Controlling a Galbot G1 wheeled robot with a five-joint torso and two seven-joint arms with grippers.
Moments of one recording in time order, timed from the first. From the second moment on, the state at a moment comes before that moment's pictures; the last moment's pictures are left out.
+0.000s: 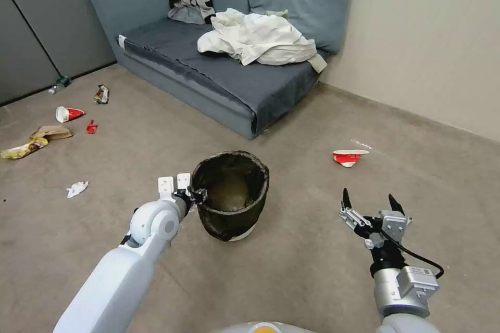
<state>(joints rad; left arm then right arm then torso) 1.10 -1.12 -0.27 -1.83 -0.84 0.73 -0.43 -1.81 1.59 0.55 2.29 0.01 -0.05 0.11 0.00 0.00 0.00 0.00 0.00</state>
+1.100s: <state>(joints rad) 1.28 -1.06 -0.43 -2.18 -1.00 0.72 -0.51 -1.79 1.59 0.52 2.29 0.01 -0.04 0.11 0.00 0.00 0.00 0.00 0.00</state>
